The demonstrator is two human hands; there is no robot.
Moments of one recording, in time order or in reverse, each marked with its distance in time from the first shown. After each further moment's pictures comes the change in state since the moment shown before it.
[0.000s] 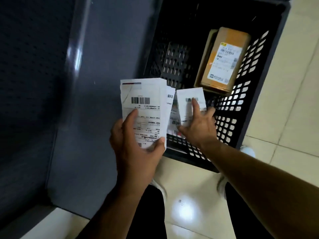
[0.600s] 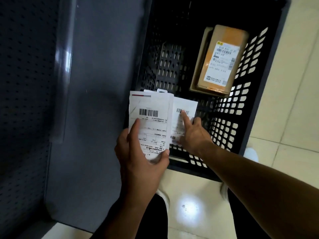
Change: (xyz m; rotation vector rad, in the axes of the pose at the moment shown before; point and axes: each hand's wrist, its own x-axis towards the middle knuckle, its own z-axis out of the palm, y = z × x) left_hand 0.009 -0.005 0.023 0.070 -0.074 0.052; right_hand 0.018 0.007 0.018 -0.090 -0.244 -0.053
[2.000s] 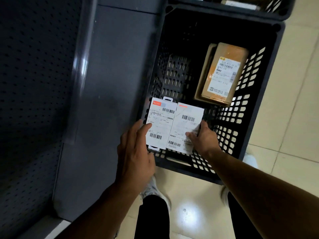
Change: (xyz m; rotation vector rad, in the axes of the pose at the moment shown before) left_hand 0.031 -0.012 -0.034 0.201 -0.138 0.258; right_hand -0.015 0.002 -0.022 0.451 0.130 0.132
